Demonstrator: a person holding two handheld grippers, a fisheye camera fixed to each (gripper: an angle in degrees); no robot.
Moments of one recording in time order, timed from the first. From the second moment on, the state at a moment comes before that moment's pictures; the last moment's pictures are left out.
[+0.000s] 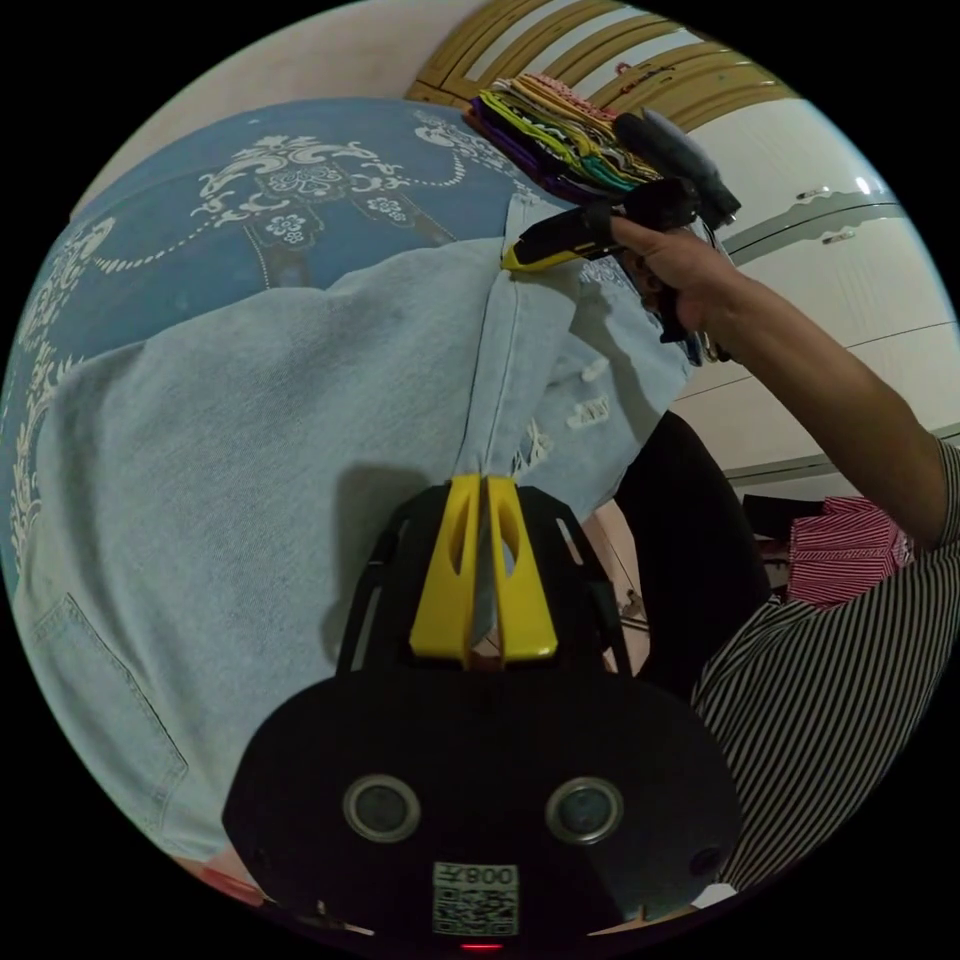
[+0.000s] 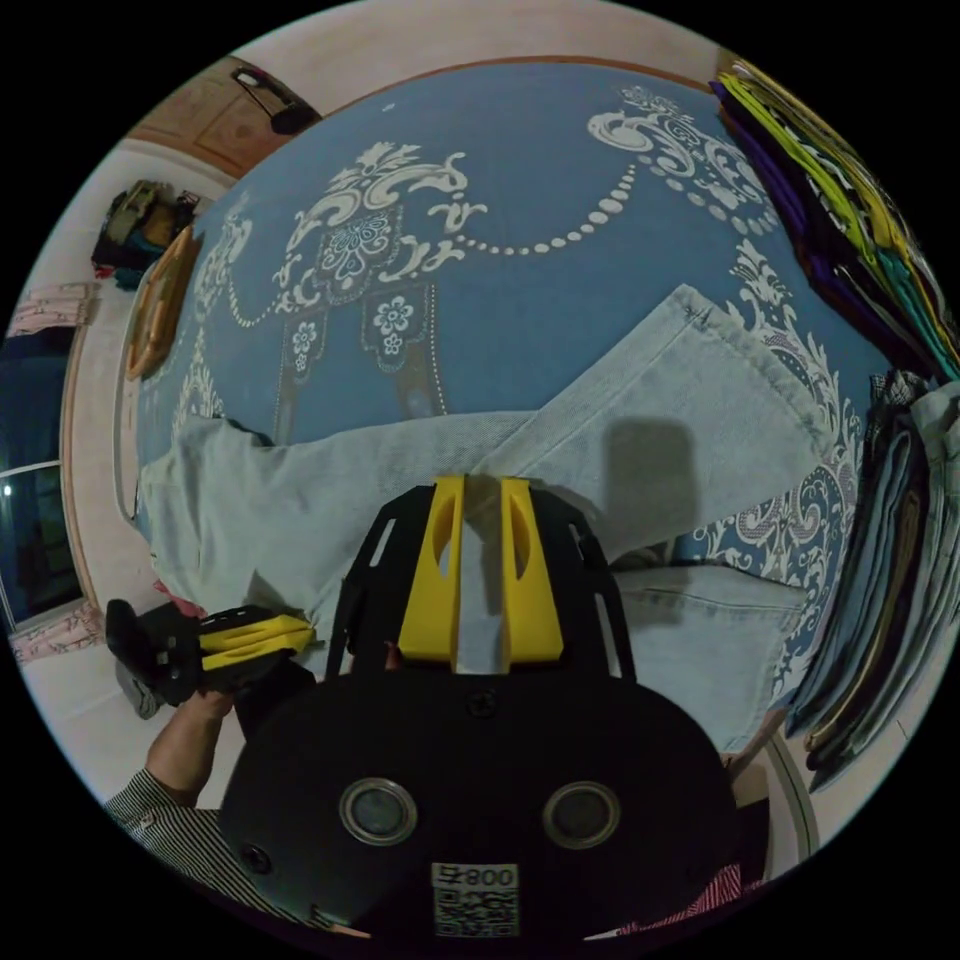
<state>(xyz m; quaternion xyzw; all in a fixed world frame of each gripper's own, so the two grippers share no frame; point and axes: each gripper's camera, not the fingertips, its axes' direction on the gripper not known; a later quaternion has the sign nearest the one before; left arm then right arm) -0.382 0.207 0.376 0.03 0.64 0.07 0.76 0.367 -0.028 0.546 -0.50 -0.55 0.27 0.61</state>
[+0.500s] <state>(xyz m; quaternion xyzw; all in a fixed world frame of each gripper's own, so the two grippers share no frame) -0.337 0.215 0.408 0.13 0.64 0.10 0.75 0.547 0.071 0.438 -0.35 -0.63 0.43 0.54</state>
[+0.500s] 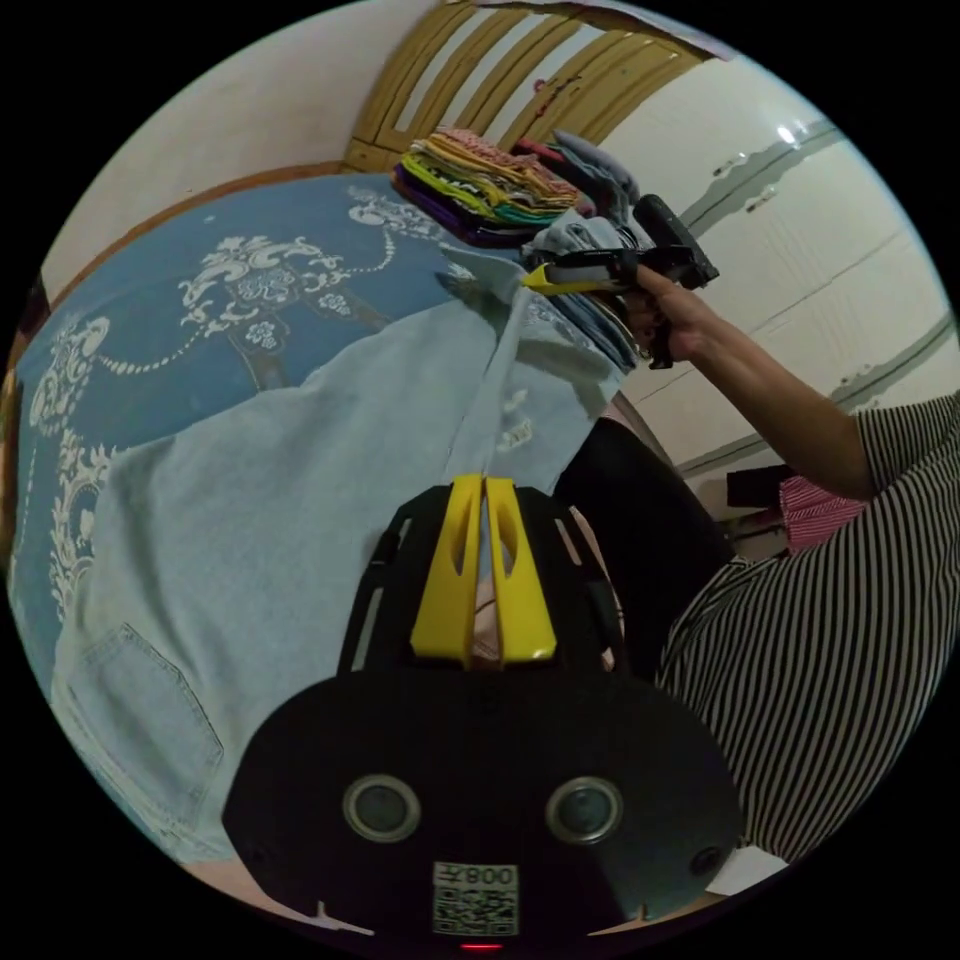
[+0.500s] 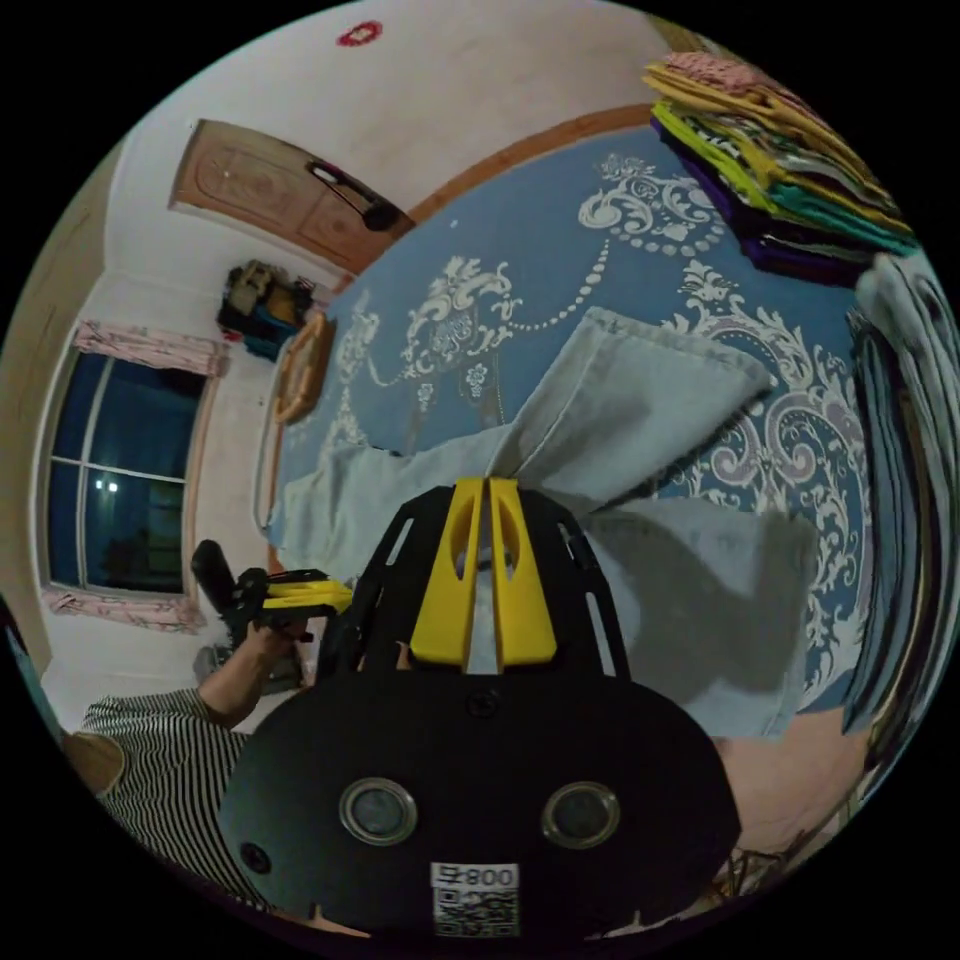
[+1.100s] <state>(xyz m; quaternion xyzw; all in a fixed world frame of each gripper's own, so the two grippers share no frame) -0.161 0.213 0.486 0.03 0.58 0.22 0.78 0.578 0.233 0.274 -0.46 -0.57 0.41 0.54</state>
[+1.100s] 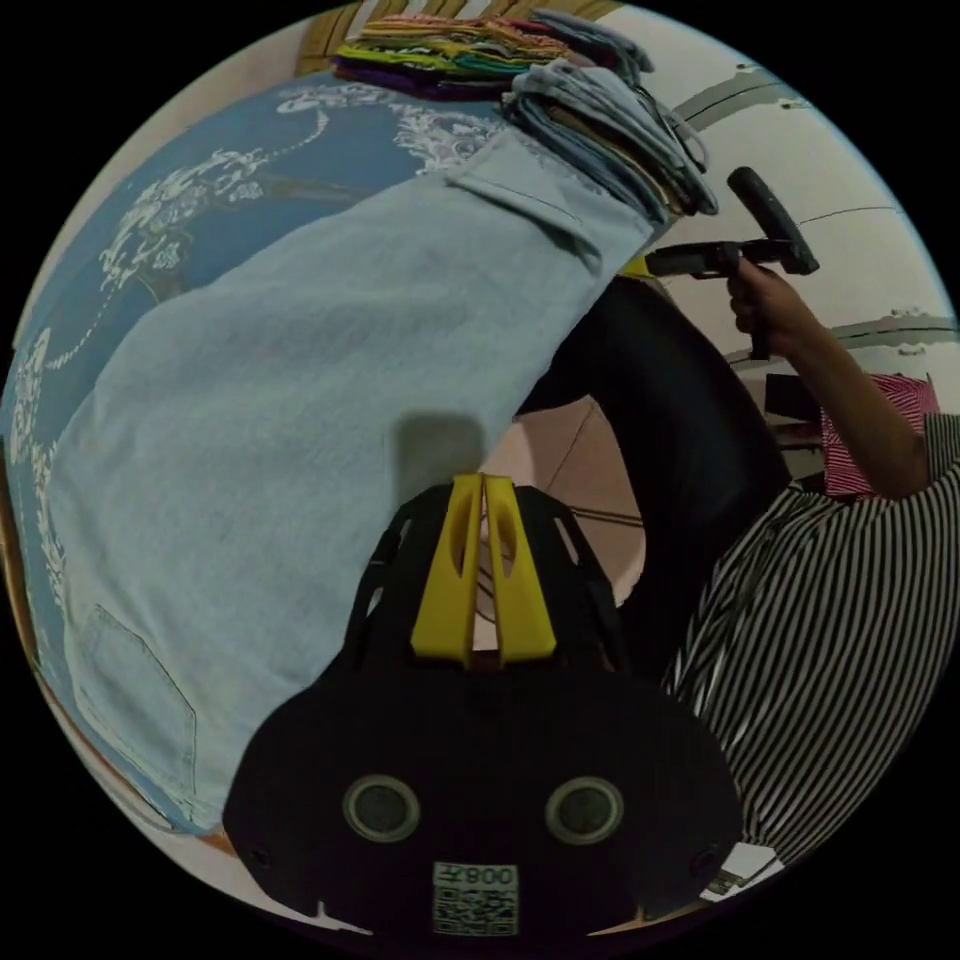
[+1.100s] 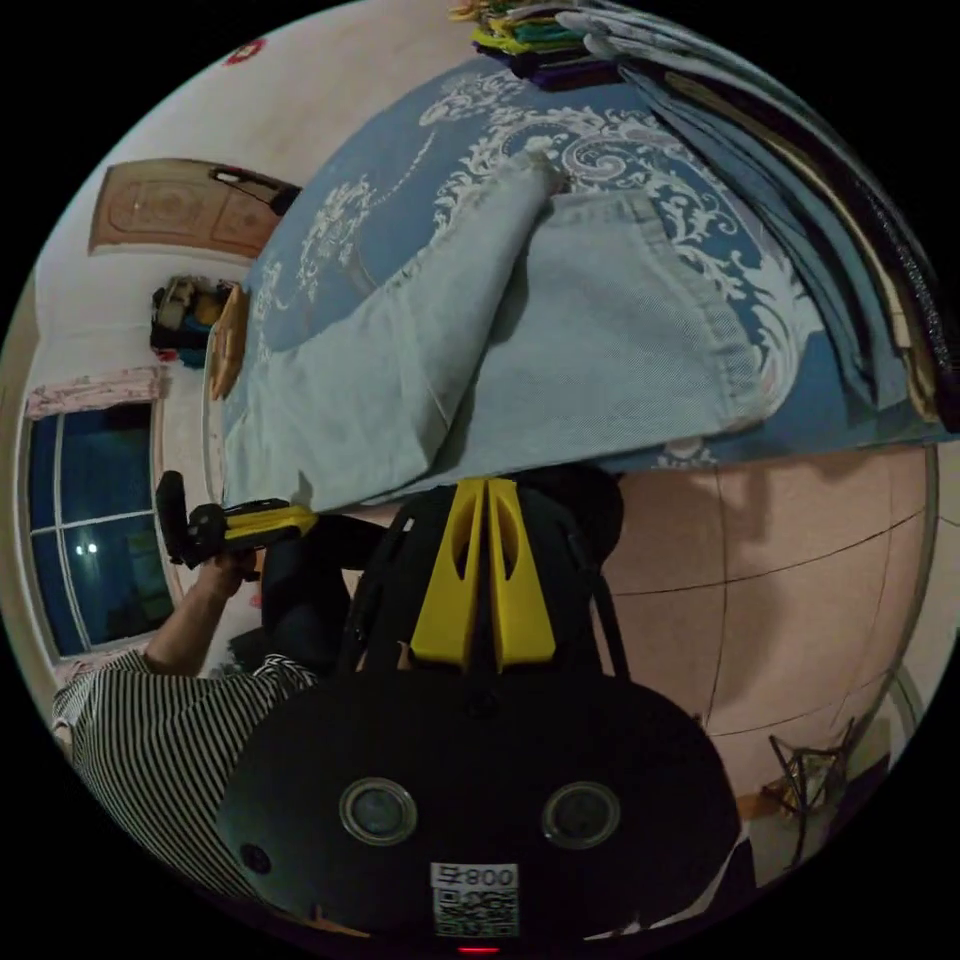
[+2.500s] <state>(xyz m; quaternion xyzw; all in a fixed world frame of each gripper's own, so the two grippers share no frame) 0.152 0.030 0.610 0.07 0.64 0.27 0.71 0.676 0.481 0.169 -0.31 -0.50 0.61 0.53</state>
